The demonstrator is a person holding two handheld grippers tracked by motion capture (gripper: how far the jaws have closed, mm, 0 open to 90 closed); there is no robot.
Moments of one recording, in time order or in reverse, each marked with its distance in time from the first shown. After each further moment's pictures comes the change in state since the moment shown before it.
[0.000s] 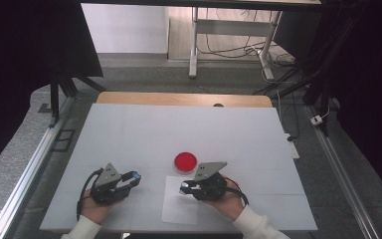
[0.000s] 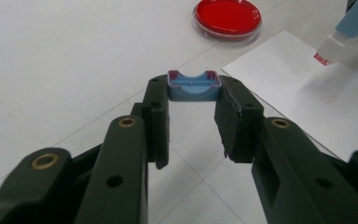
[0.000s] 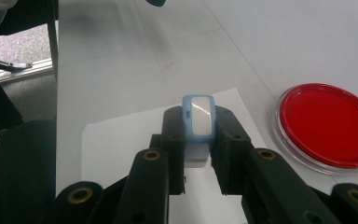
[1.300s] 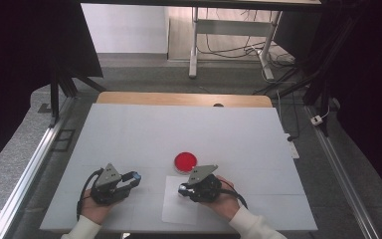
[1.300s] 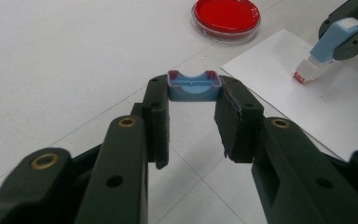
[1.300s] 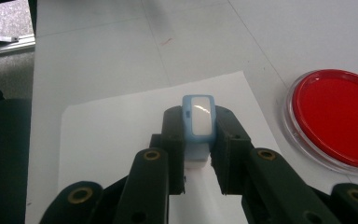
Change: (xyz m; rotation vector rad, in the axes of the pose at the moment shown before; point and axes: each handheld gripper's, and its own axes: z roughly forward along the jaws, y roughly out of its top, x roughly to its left) left arm 0.000 0.000 0.000 0.006 -0.004 0.000; right arm 0.001 -0.005 0.019 0.078 -0.017 -0.058
